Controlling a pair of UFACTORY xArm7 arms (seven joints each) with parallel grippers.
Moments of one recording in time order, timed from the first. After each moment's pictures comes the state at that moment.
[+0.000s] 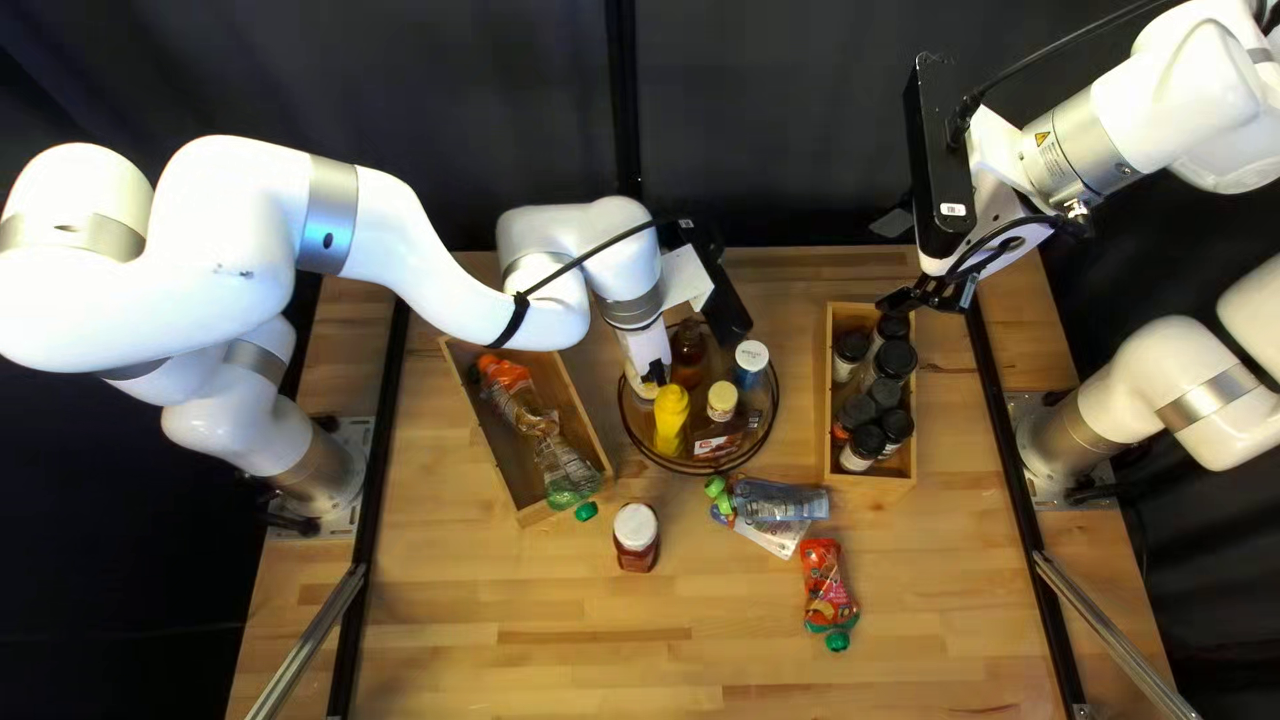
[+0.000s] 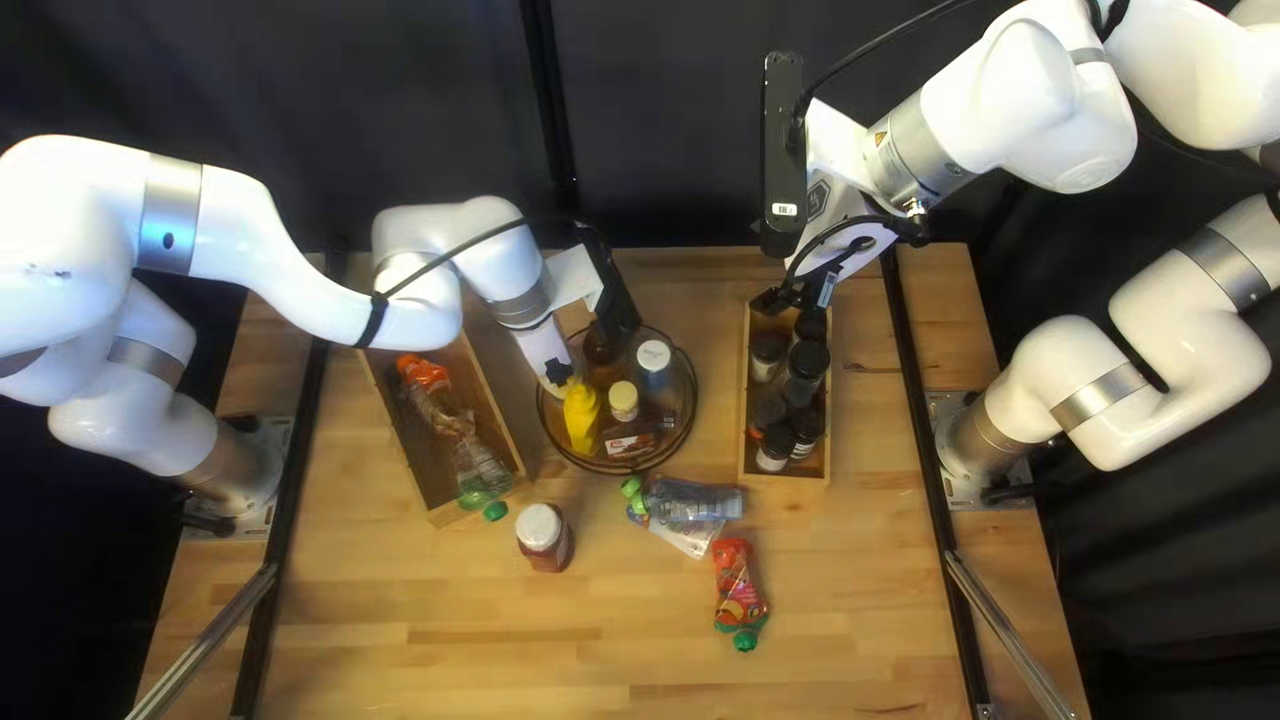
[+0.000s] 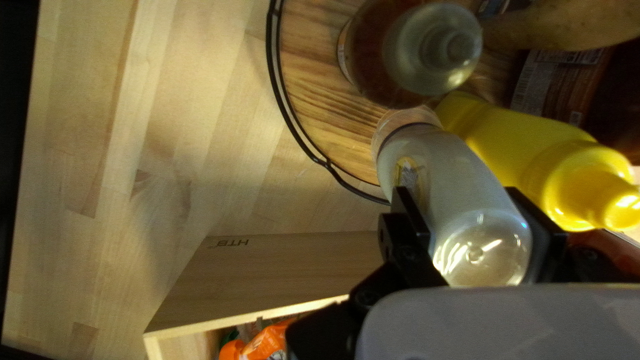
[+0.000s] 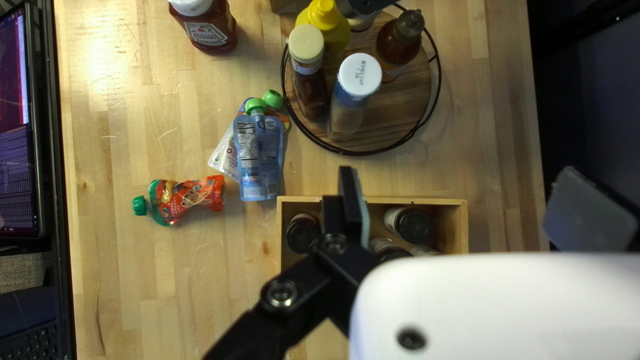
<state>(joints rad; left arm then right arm) -0.14 0.04 0.31 0.95 0.01 0.81 -0.21 0.46 -0.86 -0.35 0.83 -0.47 1.14 0.32</state>
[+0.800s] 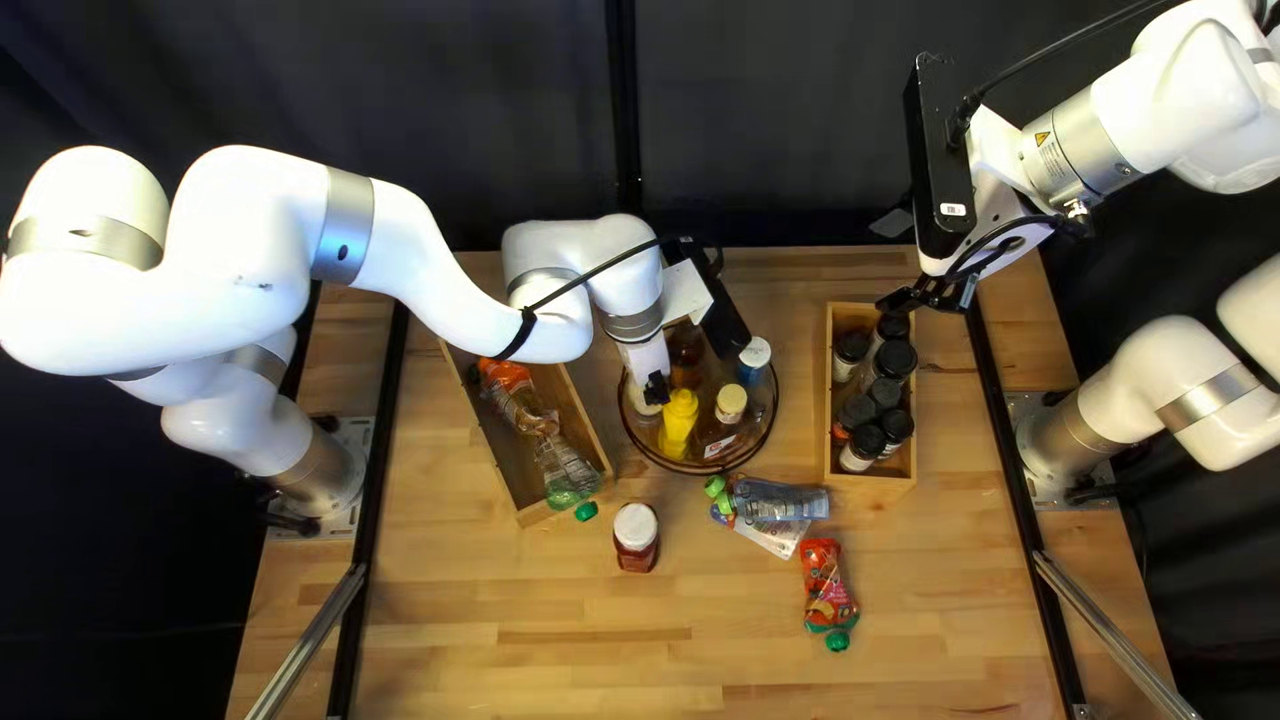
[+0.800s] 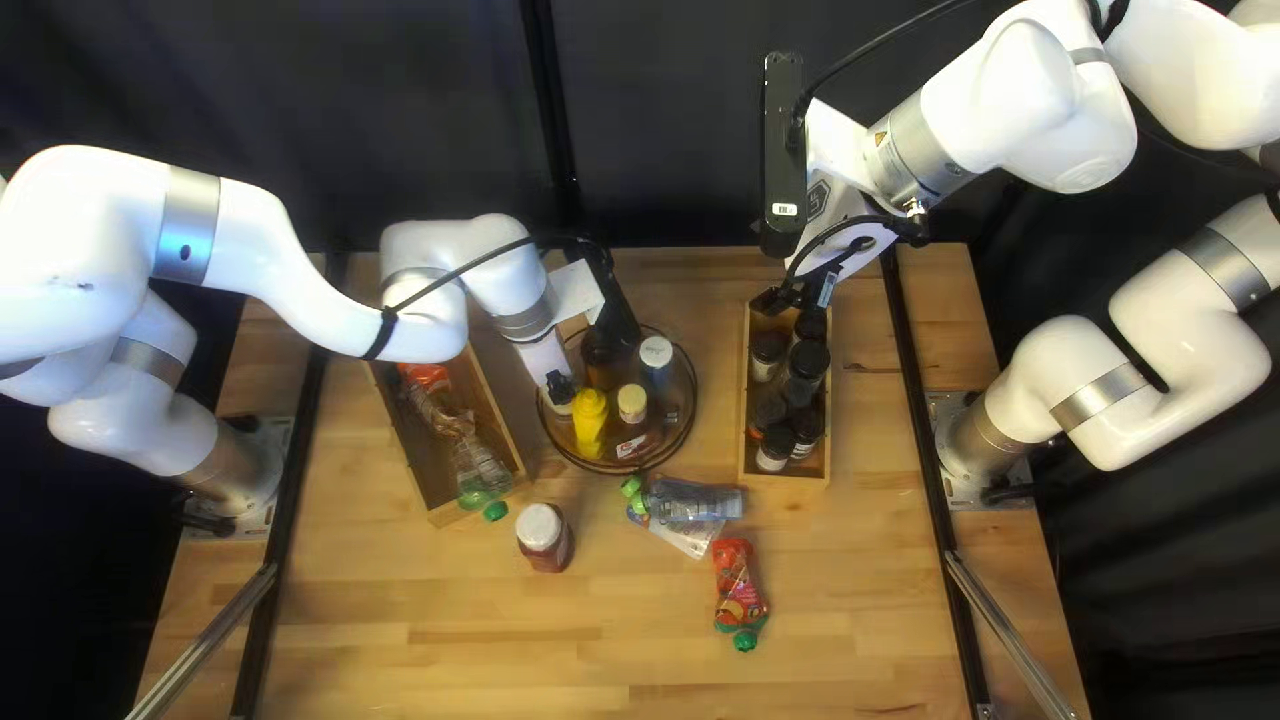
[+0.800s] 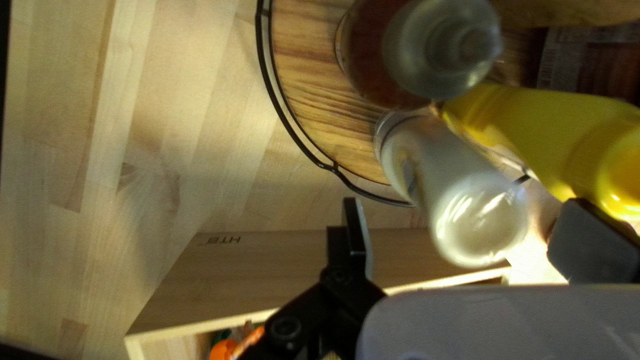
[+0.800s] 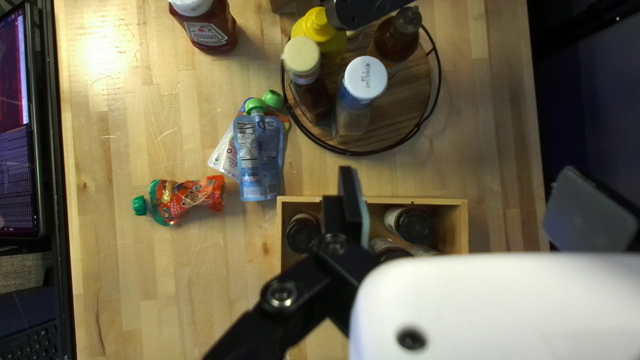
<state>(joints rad) -0.17 -0.03 0.27 0.99 0.09 0.95 -0.30 0.46 -0.86 -0.35 0.83 -0.47 1.14 0.32</state>
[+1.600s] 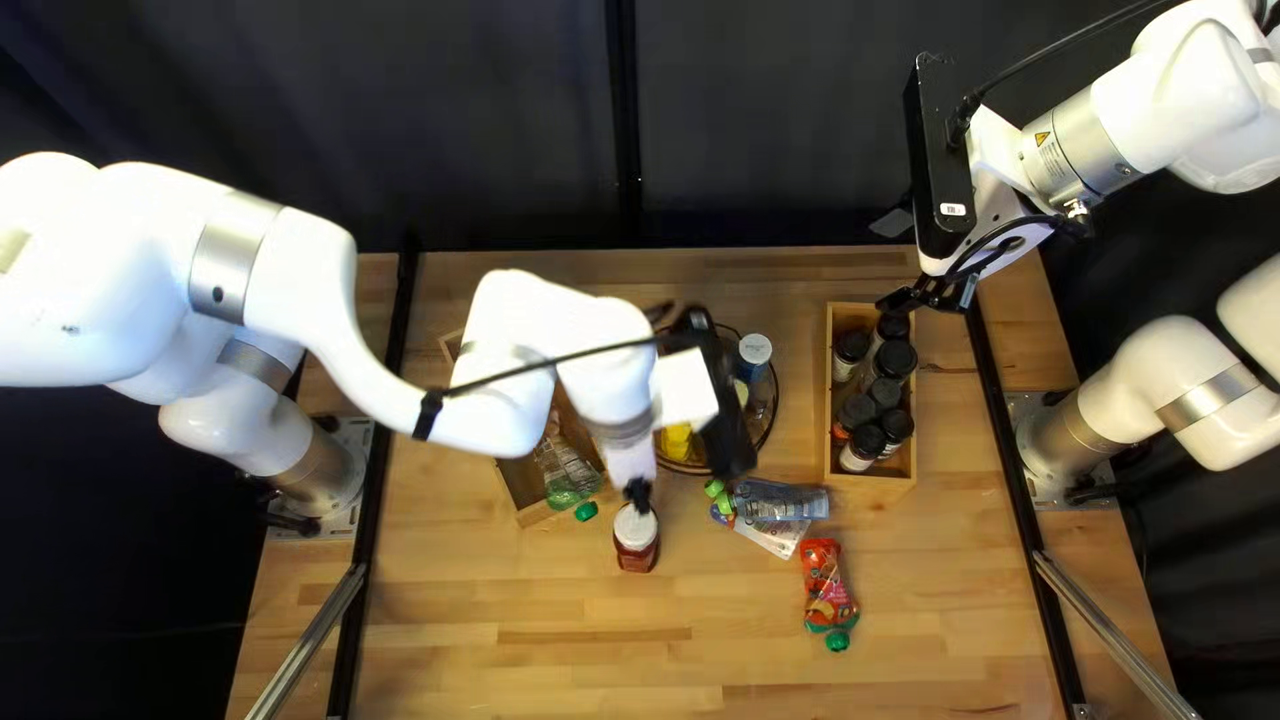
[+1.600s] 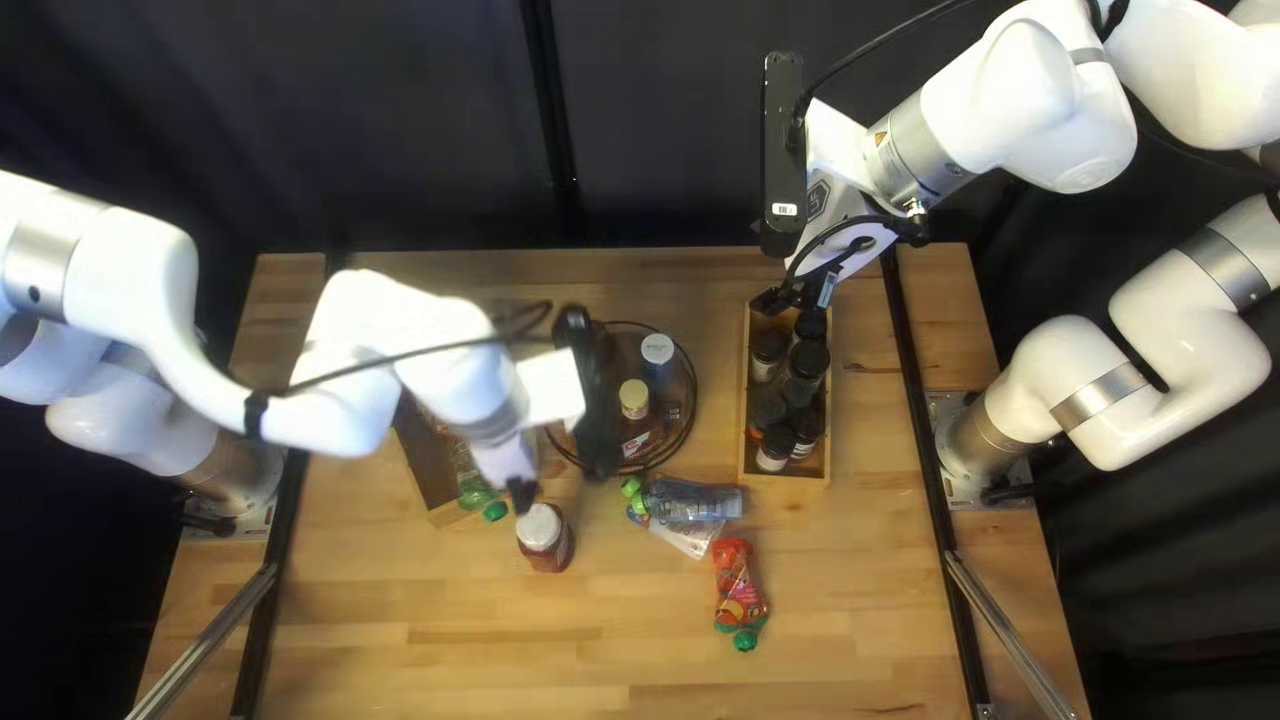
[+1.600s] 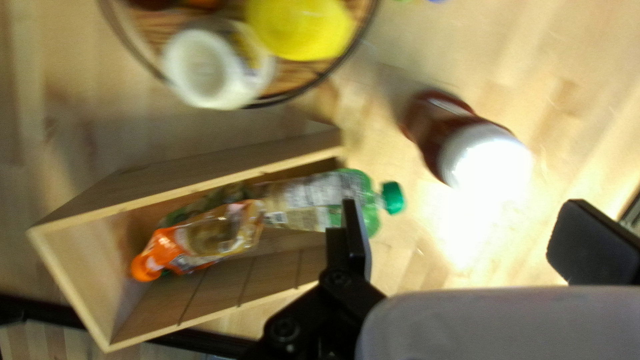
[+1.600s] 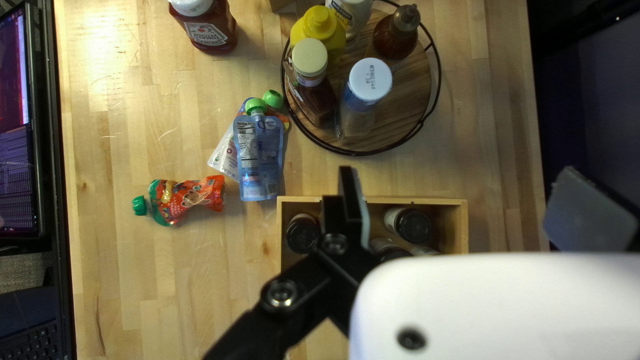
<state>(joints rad) -0.35 -0.05 0.09 1.06 -0.02 1.05 -0.19 0.46 -0.86 -0.35 0.83 -0.47 1.14 0.32</state>
